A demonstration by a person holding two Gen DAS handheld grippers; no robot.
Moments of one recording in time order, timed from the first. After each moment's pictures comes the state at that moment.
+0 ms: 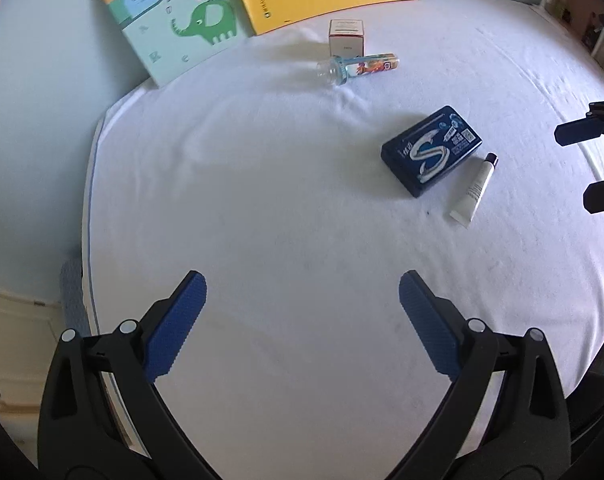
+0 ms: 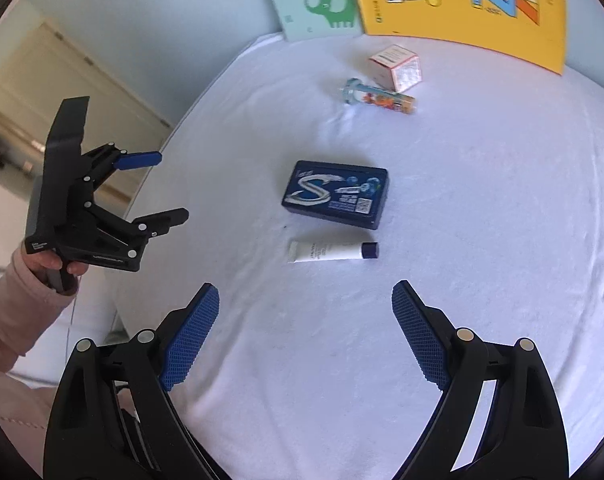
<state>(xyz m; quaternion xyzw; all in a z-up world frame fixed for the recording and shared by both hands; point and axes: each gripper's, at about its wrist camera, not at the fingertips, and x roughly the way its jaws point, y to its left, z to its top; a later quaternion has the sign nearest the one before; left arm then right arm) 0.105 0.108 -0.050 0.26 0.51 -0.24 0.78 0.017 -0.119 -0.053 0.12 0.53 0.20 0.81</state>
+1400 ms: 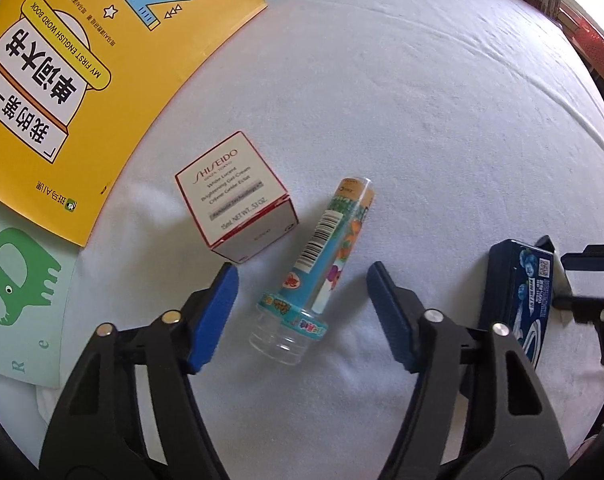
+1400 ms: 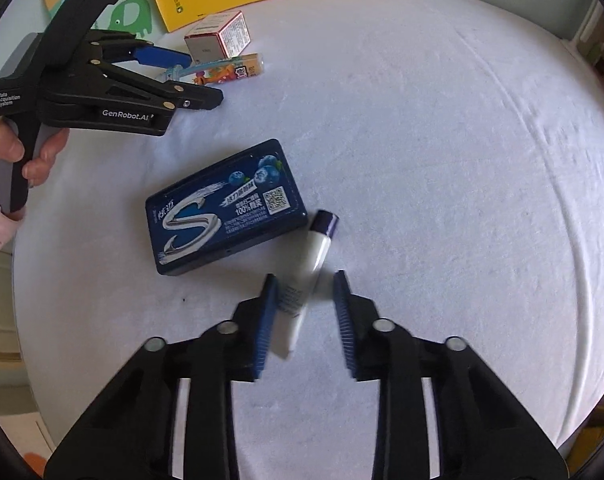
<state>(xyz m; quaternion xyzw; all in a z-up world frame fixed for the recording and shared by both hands) 0.244 -0.057 -0.110 0.41 0.41 -0.51 0.64 0.045 -0.065 -0.112 0.19 0.55 -0.15 0.80</state>
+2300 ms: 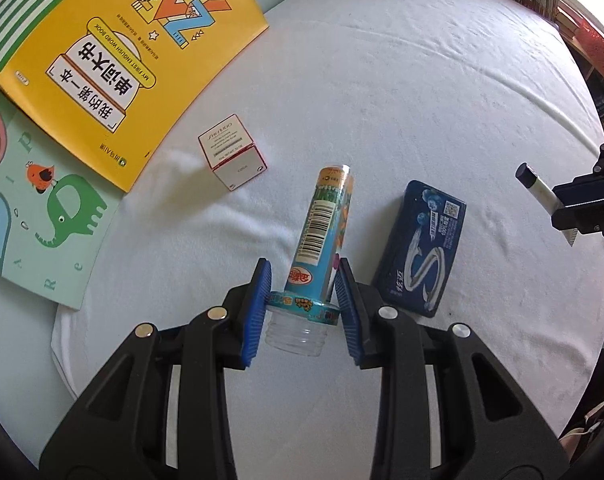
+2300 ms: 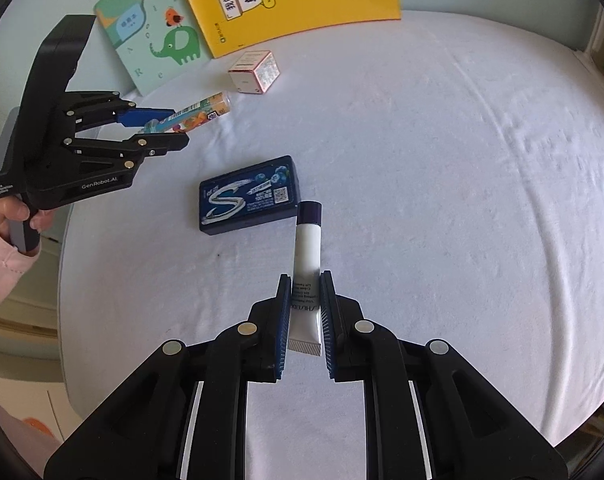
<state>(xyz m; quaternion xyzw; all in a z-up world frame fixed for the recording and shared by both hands) 0.176 0.011 -0.051 0.41 0.40 -0.47 0.68 -0.032 -0.086 -0.059 0.19 0.52 -0.07 0.83</state>
